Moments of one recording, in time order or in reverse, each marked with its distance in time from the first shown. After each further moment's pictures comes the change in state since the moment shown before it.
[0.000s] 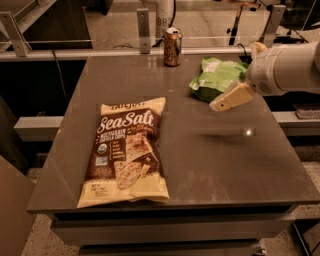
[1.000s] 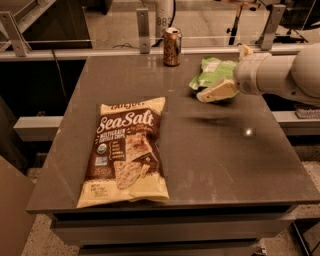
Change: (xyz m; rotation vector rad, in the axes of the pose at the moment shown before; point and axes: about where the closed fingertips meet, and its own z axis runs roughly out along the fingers) arm -0.005 -0.020 0.062 0.022 -0.175 0.099
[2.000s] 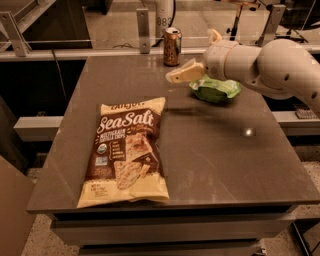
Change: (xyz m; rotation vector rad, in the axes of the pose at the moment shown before) arm -0.079 0.013 0.065 -0.045 -0.258 0.044
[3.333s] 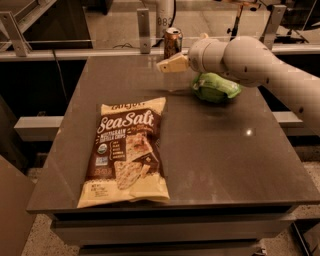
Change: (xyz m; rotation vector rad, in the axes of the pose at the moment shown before) arm 0.031 -0.037 0.075 0.117 0.099 0.135
